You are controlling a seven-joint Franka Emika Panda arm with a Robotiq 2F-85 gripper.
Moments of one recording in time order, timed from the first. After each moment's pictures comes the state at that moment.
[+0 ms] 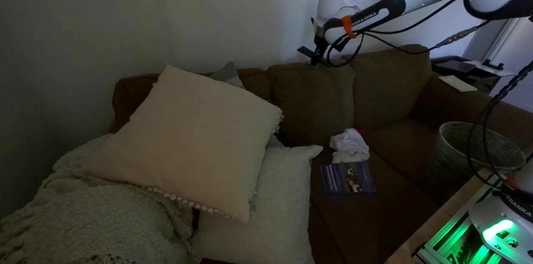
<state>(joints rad) 0.09 0.65 -0.05 -1.44 -0.46 2.38 -0.16</state>
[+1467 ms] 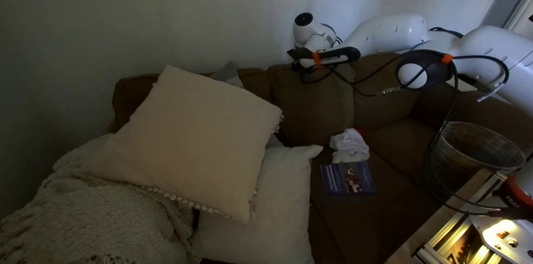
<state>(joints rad) 0.18 1.23 -0.25 -0.67 -0.46 2.27 0.17</state>
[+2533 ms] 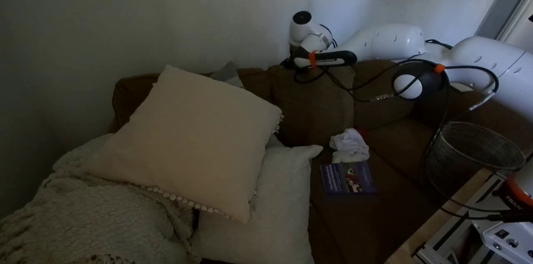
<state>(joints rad) 0.17 1.32 -0.20 -0.50 -0.42 2.27 0.14</state>
